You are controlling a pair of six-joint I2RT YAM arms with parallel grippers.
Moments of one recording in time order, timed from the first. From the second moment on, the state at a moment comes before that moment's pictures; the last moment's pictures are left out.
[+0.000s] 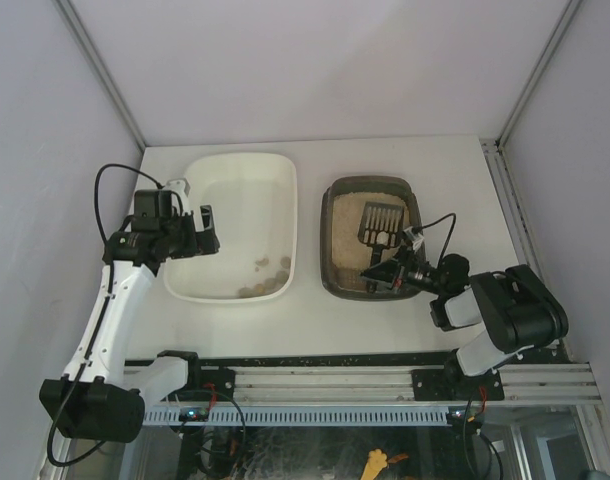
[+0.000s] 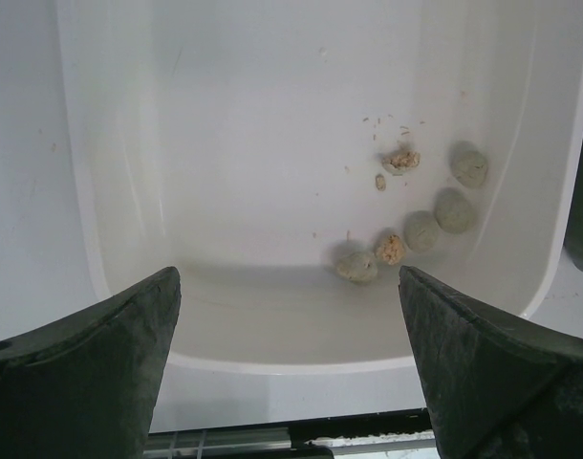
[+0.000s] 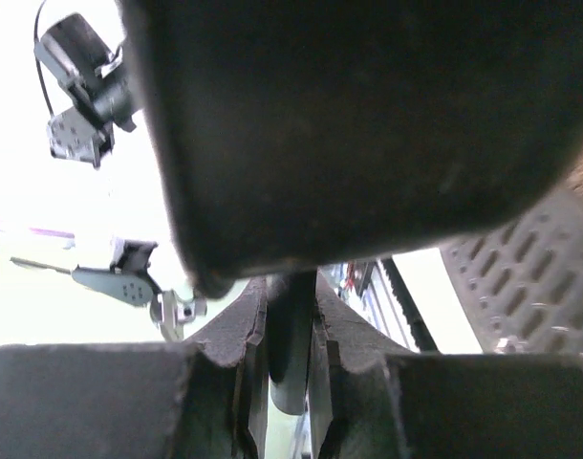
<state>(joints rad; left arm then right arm) -0.07 1.06 1.08 -0.85 0.03 -0.17 0.22 1.54 0.17 1.41 -1.01 1.46</state>
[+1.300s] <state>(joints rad) 0.33 1.05 1.12 -0.84 0.05 -0.28 0.69 1.60 1.06 0.12 -0.67 0.98</state>
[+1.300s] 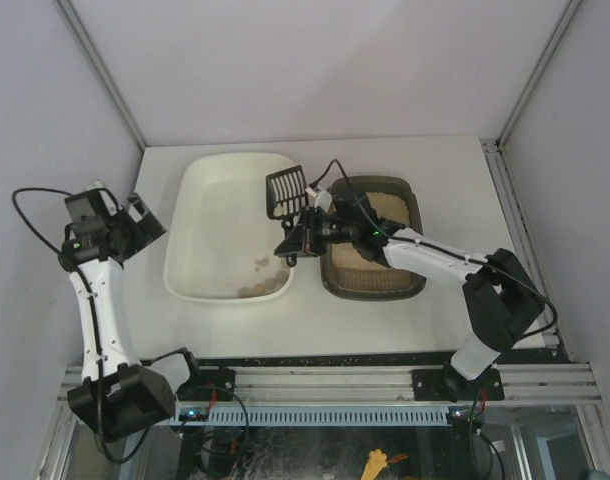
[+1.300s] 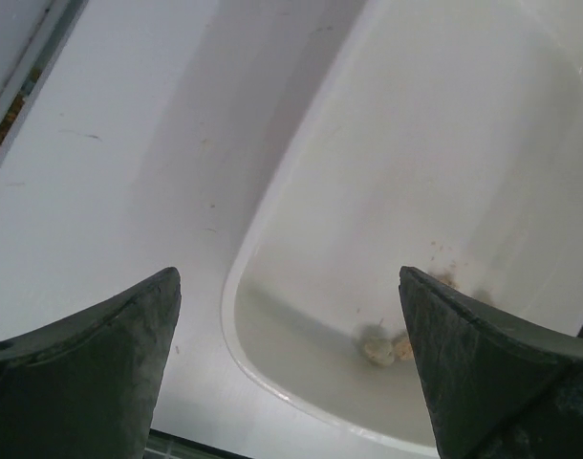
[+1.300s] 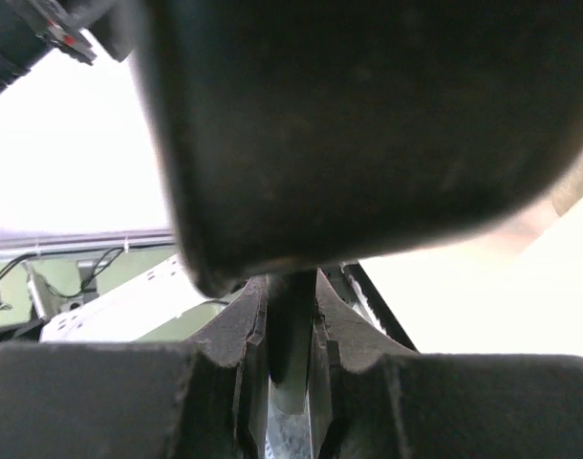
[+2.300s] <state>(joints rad) 0.58 1.13 1.15 -0.89 0.40 -0.37 1.07 2.15 2.05 -0.99 0.40 0.50</state>
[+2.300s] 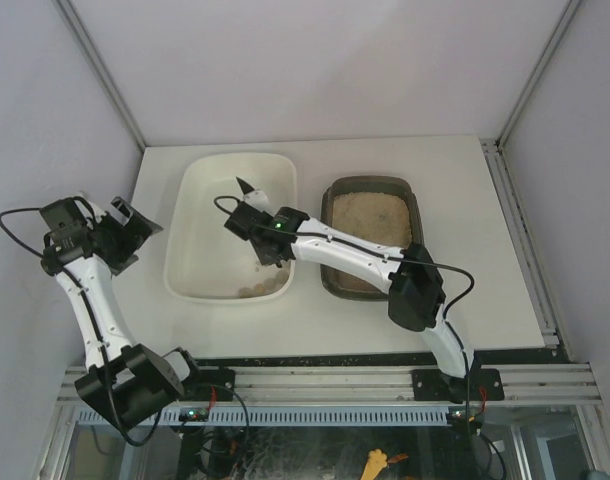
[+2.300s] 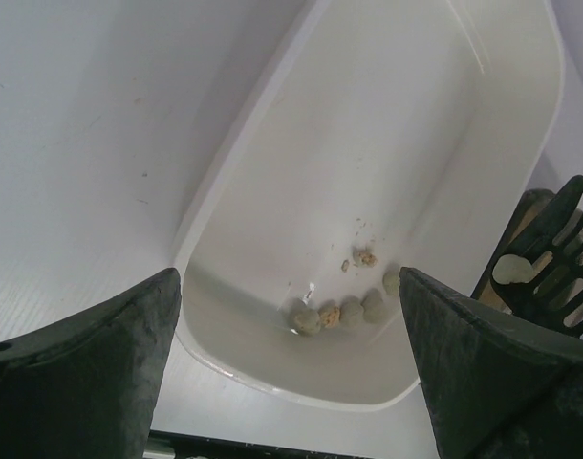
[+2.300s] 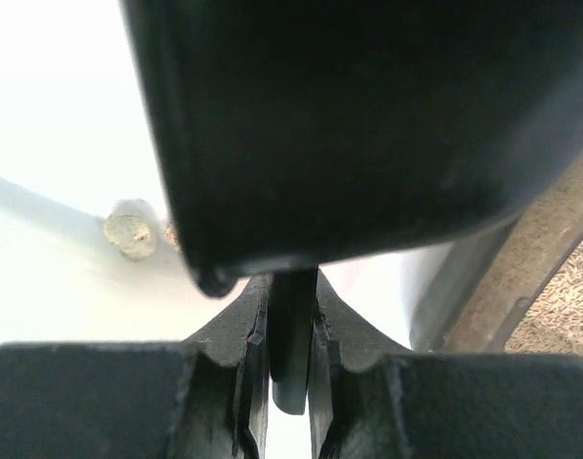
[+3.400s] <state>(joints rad) 0.41 1.09 1.22 -0.96 0.43 -0.24 1.11 2.23 2.13 -1.09 0.54 0.33</state>
